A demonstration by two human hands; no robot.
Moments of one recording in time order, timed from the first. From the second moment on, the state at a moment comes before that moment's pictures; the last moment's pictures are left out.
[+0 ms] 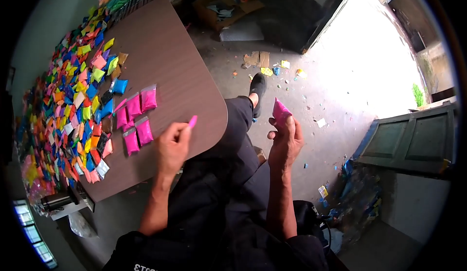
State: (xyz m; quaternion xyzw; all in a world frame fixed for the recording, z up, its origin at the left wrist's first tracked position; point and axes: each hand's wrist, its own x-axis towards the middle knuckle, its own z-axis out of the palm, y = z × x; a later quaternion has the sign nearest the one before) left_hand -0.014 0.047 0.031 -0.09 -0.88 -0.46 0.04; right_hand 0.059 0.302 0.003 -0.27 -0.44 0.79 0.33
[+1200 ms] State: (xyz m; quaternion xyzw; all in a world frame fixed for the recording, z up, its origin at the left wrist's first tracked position) left_hand 0.021 -0.075 0.037 0.01 -0.85 -0.49 0.19; right_hand -0.009 0.155 0.038 0.24 -0.88 0.38 0.17
